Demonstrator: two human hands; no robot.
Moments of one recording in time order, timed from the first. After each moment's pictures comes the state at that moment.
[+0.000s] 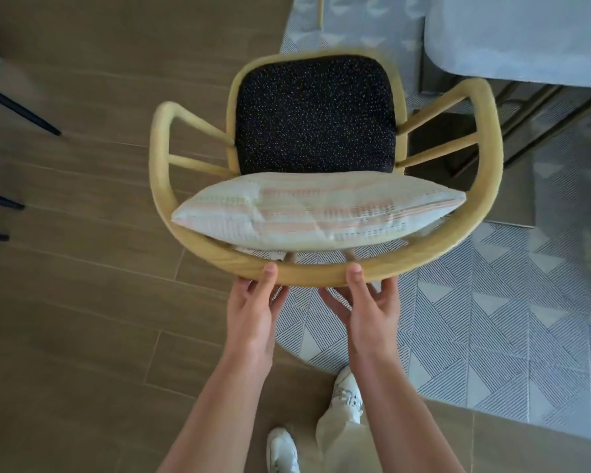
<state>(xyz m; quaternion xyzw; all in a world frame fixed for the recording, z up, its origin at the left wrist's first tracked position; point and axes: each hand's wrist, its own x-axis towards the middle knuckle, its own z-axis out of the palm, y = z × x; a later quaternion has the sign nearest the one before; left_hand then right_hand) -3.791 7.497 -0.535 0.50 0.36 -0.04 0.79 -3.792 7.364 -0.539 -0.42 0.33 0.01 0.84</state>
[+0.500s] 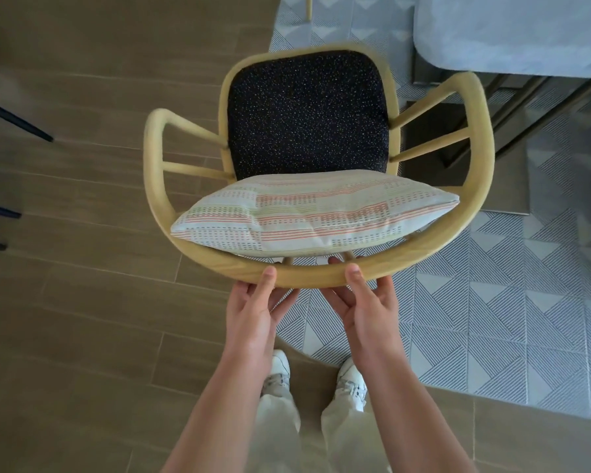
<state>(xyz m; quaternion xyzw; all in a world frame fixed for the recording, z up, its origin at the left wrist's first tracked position) -3.789 7.501 -0.529 0.47 0.39 -0.07 0.79 -3.789 7.358 -0.536 -0.38 0.36 0.06 0.85</state>
